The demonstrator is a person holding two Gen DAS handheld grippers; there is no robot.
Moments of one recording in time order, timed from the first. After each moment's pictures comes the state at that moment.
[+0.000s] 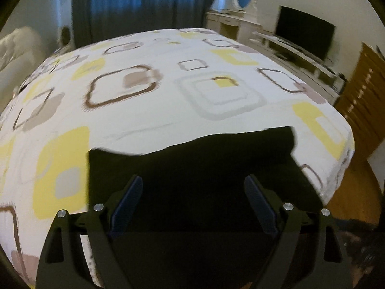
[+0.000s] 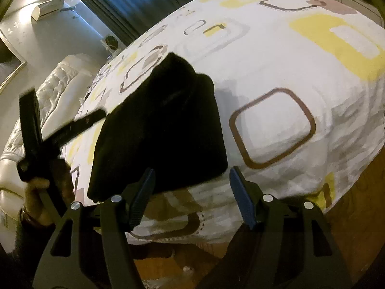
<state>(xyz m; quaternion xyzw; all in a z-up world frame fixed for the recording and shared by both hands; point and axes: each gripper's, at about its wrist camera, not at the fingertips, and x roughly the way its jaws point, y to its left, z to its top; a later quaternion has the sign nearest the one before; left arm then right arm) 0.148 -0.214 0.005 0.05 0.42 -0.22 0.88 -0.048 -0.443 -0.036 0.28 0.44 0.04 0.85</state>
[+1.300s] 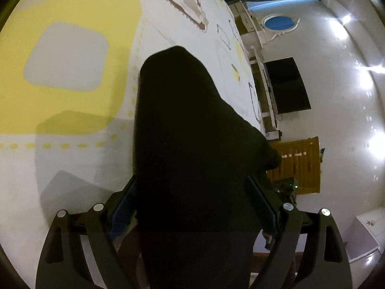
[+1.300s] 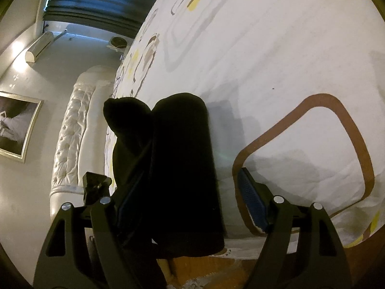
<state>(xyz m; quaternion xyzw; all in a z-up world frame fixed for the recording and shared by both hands) 0.203 -0.049 -0.100 -0.33 0.57 -0.35 0.67 0.063 -0.510 -0.103 0.45 0.48 0.14 0.74</state>
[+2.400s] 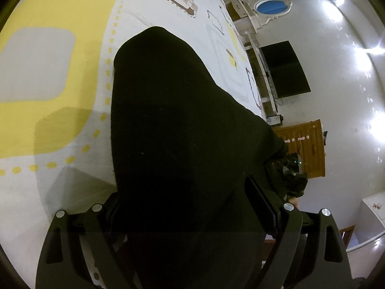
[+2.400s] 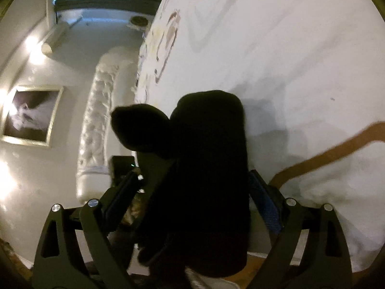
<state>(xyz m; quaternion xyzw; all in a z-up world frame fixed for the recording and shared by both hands) 0.206 -0.073 -0.102 -0.29 0.58 -0.38 0.67 0.110 -0.503 -0.115 0.46 0.51 0.25 0.68</state>
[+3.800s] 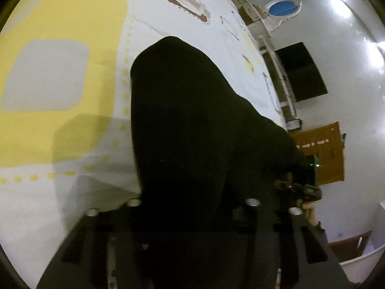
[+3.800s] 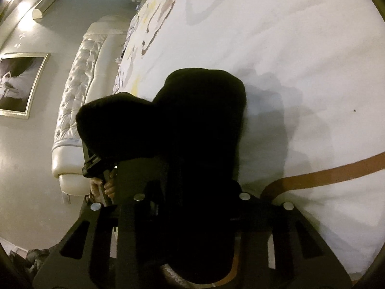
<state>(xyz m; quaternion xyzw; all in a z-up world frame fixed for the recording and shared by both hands) 0.211 -0.082 -0.099 -0.26 0.58 -0.33 0.70 0.117 -0.480 -0.119 0.38 0.56 0.26 0.69</state>
